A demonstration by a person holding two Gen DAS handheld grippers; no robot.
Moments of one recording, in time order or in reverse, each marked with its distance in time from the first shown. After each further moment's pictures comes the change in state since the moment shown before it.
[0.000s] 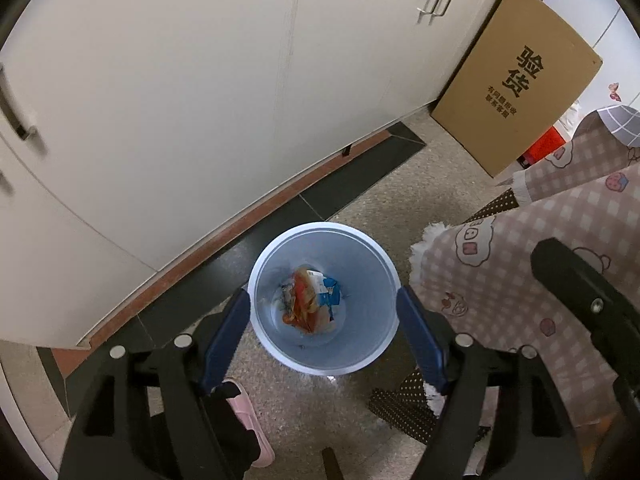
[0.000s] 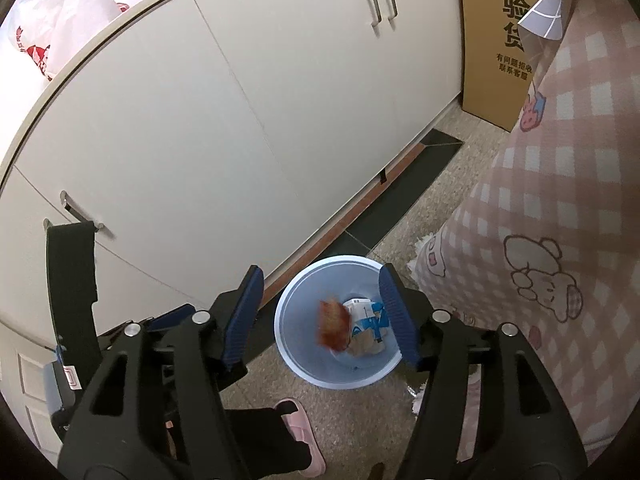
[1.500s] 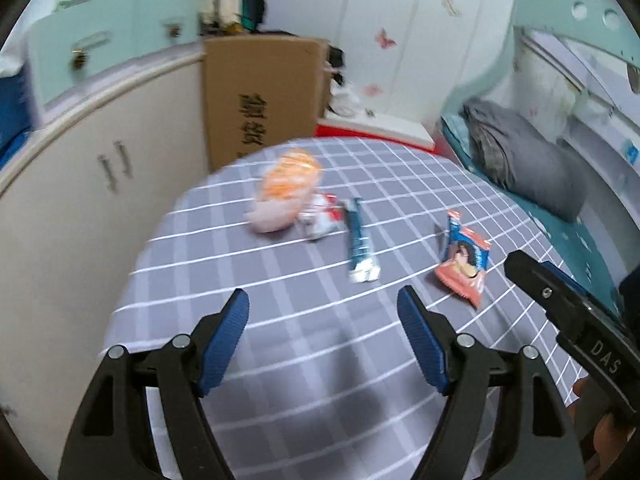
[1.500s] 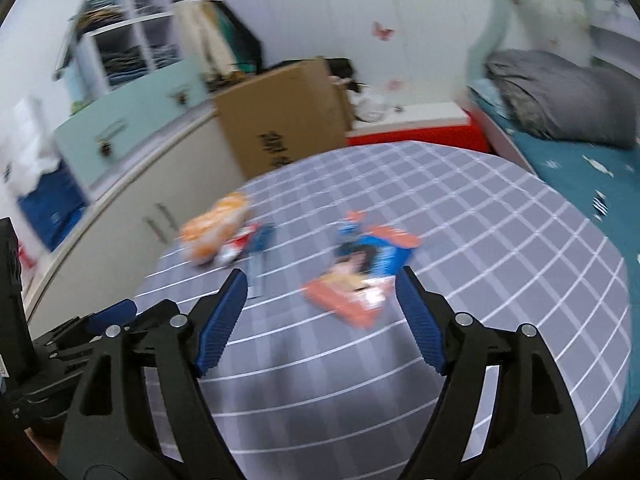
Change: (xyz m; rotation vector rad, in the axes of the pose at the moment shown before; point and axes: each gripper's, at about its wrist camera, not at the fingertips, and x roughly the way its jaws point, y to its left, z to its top) left arm -0.184 -0.434 0.005 0.630 -0.216 -0.367; right arm -0.342 -0.299 0.018 0.432 -0.454 -0.421
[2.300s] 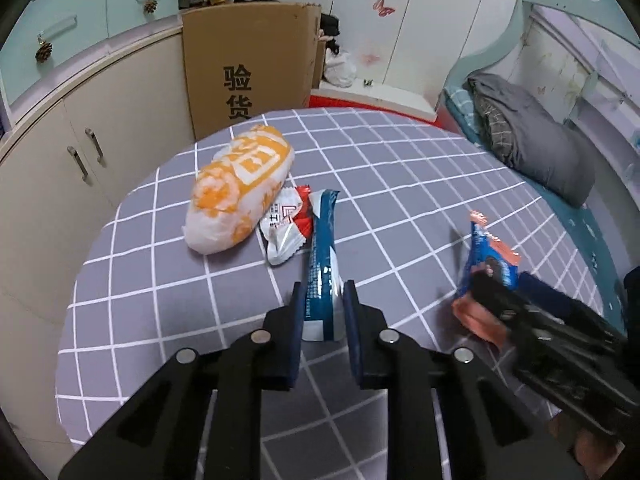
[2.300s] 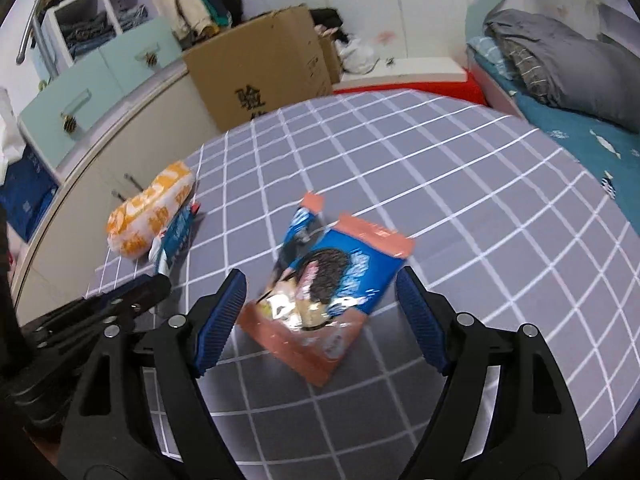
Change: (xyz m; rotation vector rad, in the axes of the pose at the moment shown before) left arm 0.055 -0.013 0.017 0.003 0.088 -0.003; right arm 0.079 -0.005 0.009 -0.016 0.196 -0.014
